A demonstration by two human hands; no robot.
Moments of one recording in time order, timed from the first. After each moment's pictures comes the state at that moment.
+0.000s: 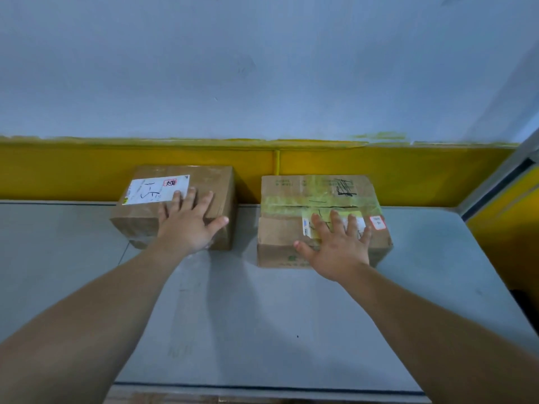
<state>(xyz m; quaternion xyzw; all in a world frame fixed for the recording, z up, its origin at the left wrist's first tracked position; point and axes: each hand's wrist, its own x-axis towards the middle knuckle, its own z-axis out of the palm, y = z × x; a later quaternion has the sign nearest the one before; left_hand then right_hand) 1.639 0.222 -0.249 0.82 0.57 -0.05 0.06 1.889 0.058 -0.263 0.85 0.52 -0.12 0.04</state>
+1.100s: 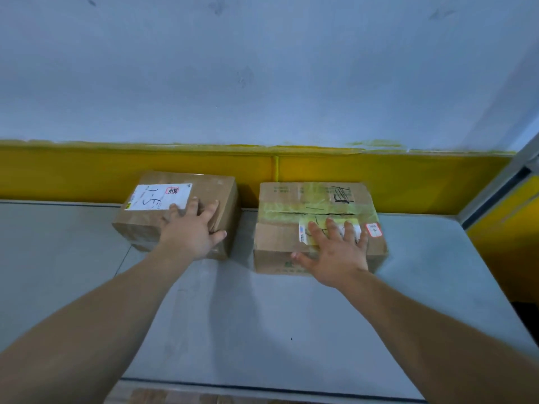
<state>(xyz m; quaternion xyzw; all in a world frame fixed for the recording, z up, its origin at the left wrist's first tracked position) 1.648 0.203 -0.241 0.80 0.58 -0.11 0.01 1.896 0.048 -0.256 0.82 0.55 -0.13 0.05</state>
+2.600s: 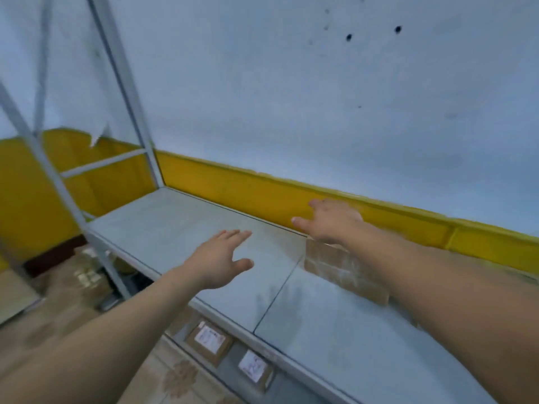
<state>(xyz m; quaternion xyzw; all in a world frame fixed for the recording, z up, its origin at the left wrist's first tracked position) 1.331 0.084 -0.126 0.76 0.64 0.05 0.10 1.572 0.155 -0.087 0.65 0.76 -0.05 0.00</state>
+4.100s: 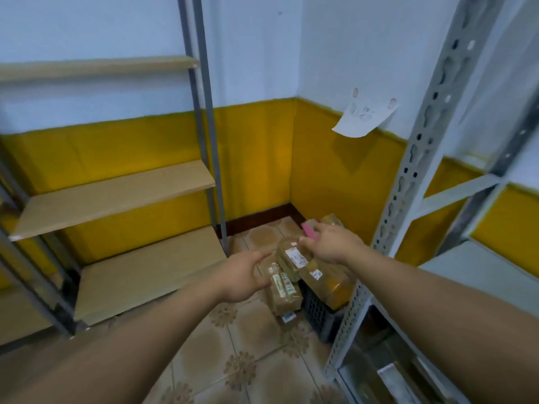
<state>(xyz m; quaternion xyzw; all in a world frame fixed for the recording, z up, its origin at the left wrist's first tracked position) 0.455 0.212 -0.185 0.53 0.81 0.11 0.23 0.579 0.401 -0.194 0.42 0.89 -0.15 0.06</state>
